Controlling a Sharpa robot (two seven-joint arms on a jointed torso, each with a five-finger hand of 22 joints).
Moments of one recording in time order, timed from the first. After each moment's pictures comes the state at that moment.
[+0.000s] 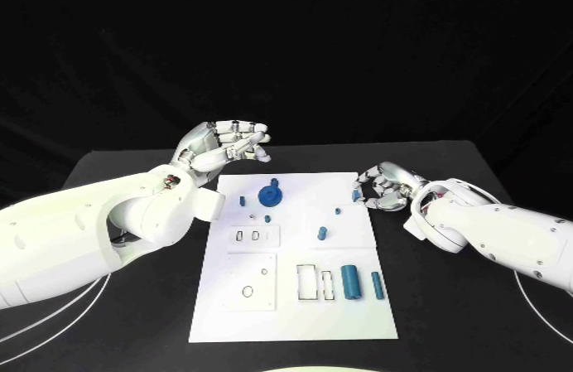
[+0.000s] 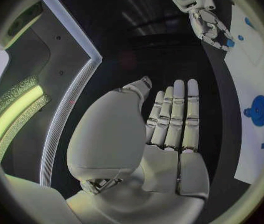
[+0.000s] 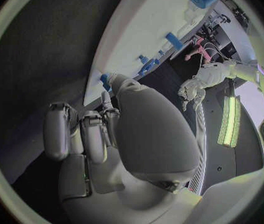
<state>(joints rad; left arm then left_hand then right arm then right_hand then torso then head) 1.16 -0.96 0.04 1.69 -0.09 -0.32 0.44 1.51 -0.17 0.40 0.25 0.05 0.84 0.22 0.27 0.26 1.04 0.16 0.13 0.08 0.92 0.11 0.64 0.47 0.17 0.84 0.22 0.55 0.30 1.16 -0.75 -0.10 1.24 -1.09 -0.35 0.08 1.52 -0.22 0.35 0.21 0.31 0.90 0.17 0.14 0.39 1.45 0.08 1.44 1.31 1.47 0.01 1.56 1.31 0.06 1.42 0.13 1.38 1.31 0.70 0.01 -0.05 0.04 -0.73</state>
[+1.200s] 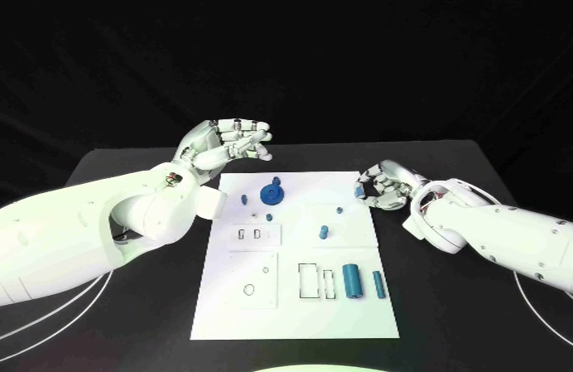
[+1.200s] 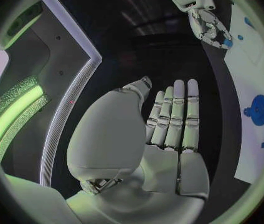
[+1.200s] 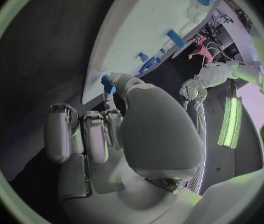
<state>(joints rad) 1.16 -0.96 0.04 1.69 -0.09 -0.32 0.44 1.51 -0.17 0.40 0.25 0.05 0.84 0.22 0.27 0.26 1.04 0.16 0.13 0.08 0.92 0.11 0.64 0.47 0.17 0.84 0.22 0.55 0.30 1.16 -0.75 -0.11 1.27 -1.10 -0.40 0.04 1.46 -0.20 0.45 0.17 0.31 1.00 0.14 0.20 0.41 1.47 0.06 1.45 1.31 1.47 -0.01 1.56 1.31 0.06 1.44 0.10 1.39 1.31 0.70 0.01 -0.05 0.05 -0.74</state>
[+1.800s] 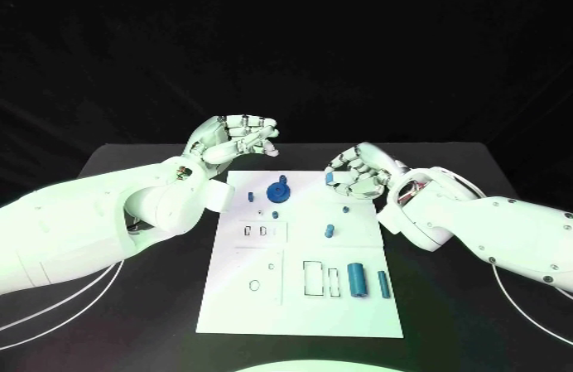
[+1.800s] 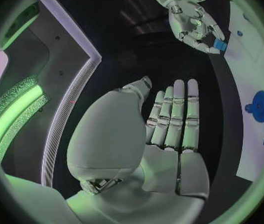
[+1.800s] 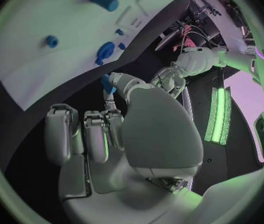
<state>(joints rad) 1.16 -0.94 0.04 1.66 -0.09 -0.32 0.44 1.51 -0.17 0.40 0.25 0.05 0.84 0.22 0.27 0.26 1.04 0.16 0.13 0.08 0.92 0.11 0.64 0.47 0.17 0.84 0.22 0.55 0.30 1.22 -0.72 -0.10 1.52 -1.06 -0.48 -0.07 1.44 -0.20 0.47 0.16 0.32 1.01 0.13 0.20 0.41 1.47 0.05 1.45 1.31 1.47 -0.01 1.56 1.31 0.06 1.45 0.09 1.41 1.31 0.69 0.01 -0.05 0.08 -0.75</state>
